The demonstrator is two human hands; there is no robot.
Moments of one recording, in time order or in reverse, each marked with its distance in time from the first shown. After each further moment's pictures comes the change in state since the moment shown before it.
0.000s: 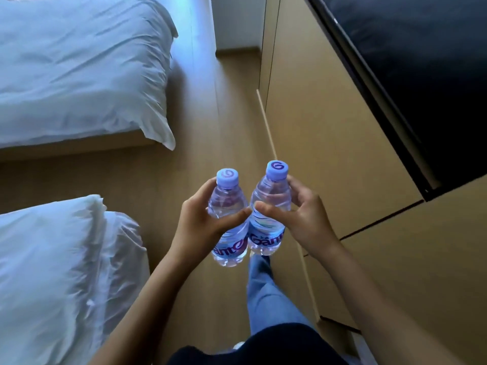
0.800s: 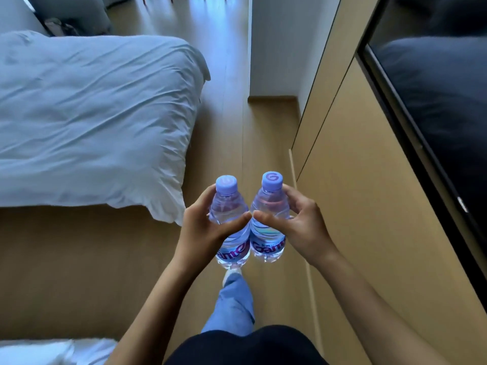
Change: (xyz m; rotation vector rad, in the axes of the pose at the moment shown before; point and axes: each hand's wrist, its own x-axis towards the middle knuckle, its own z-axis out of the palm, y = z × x) left_hand 0.513 -0.055 -0.084 -0.047 0.185 -0.023; right_hand 0.547 -0.069 0.042 -0.038 -0.145 -0.074
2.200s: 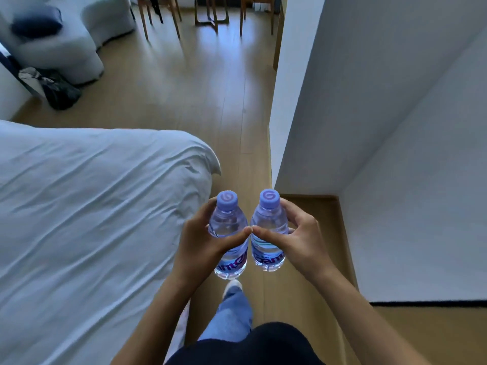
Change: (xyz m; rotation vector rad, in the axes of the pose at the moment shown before) left_hand 1.011 -0.113 -0.095 0.101 0.064 -0.006; right_hand 1.023 -0.061 0.038 -0.055 -0.033 0.044
